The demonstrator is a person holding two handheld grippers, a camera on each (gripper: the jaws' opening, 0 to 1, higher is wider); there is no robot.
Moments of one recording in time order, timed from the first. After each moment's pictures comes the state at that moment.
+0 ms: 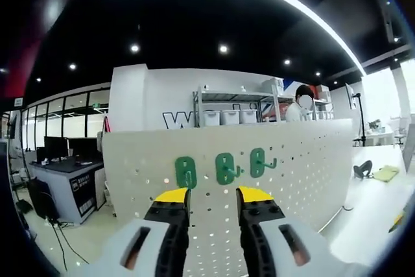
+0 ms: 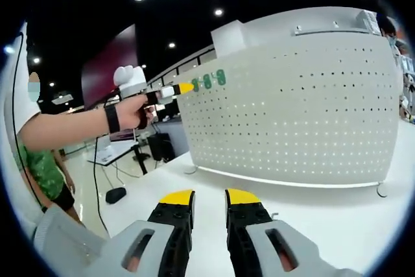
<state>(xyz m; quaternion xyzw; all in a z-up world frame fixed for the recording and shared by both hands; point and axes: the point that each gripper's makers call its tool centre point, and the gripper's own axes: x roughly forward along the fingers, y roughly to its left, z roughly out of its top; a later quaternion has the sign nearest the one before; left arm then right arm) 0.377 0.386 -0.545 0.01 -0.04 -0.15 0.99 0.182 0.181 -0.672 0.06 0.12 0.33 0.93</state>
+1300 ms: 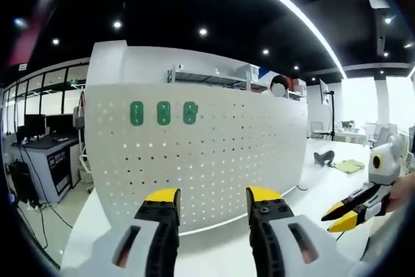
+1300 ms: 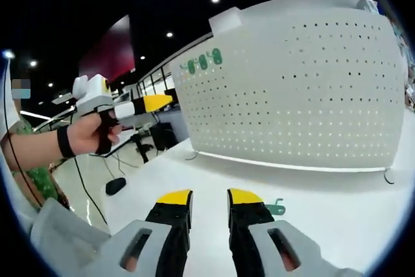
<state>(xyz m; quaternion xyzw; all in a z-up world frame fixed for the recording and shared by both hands) 0.270 0.333 -0.613 0.00 0.03 -0.23 0.97 0.191 0.182 -0.709 0.07 0.17 0.34 0.92</state>
